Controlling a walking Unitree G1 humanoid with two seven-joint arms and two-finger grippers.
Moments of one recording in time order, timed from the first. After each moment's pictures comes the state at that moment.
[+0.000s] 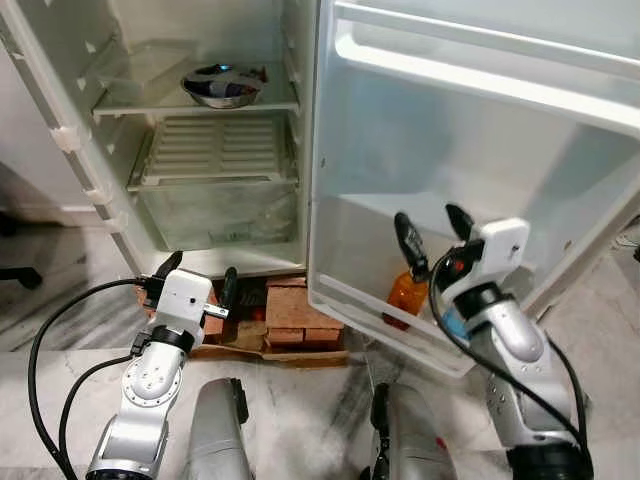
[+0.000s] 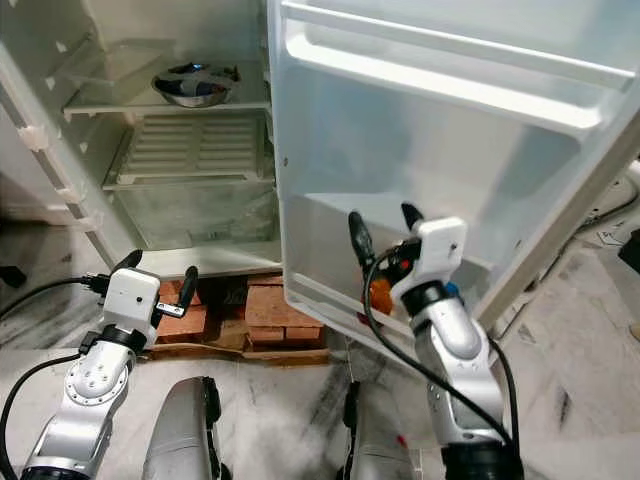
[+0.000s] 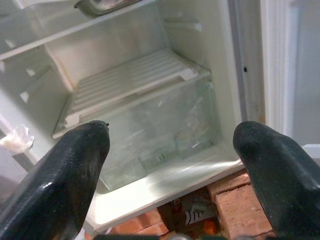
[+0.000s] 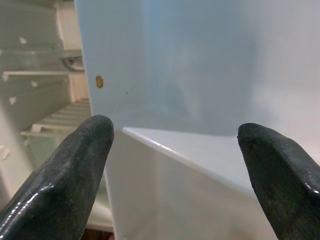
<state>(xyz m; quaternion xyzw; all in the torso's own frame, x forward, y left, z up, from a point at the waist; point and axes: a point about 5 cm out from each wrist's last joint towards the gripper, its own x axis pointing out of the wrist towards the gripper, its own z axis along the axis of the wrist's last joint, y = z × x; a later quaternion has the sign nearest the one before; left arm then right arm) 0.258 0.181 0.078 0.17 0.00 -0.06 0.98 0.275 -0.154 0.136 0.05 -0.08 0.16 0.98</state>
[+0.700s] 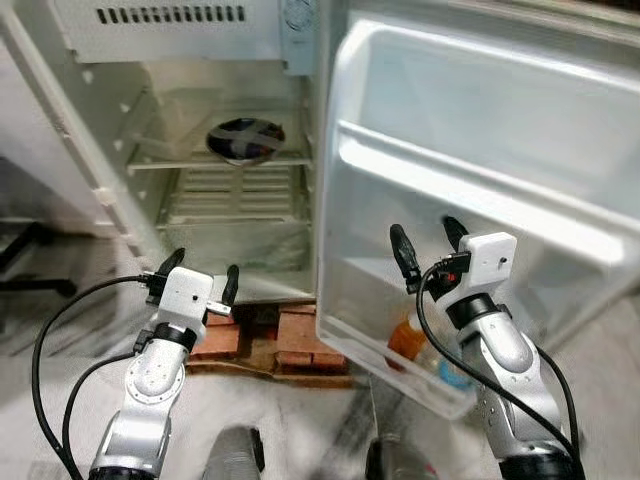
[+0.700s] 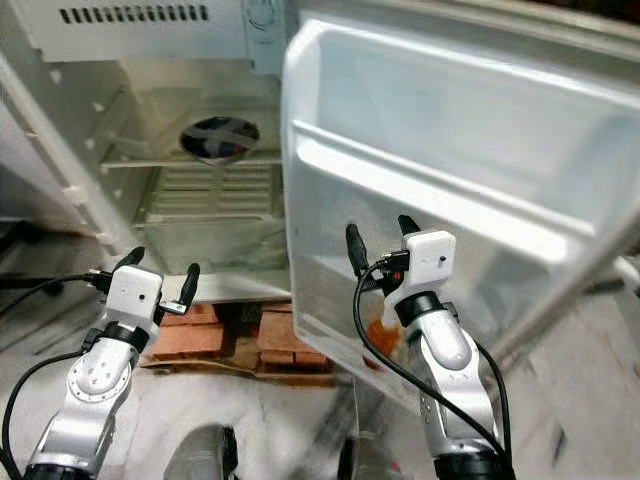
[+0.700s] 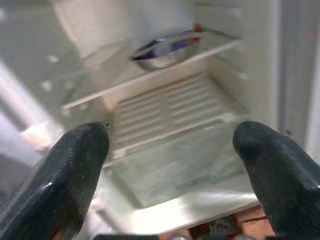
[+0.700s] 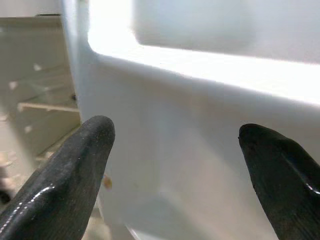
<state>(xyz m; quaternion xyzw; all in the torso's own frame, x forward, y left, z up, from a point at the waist) 0.263 0.175 0.081 0.17 -0.01 -0.06 0.98 0.273 -0.151 0.126 0.03 -0.06 0.14 0.99</state>
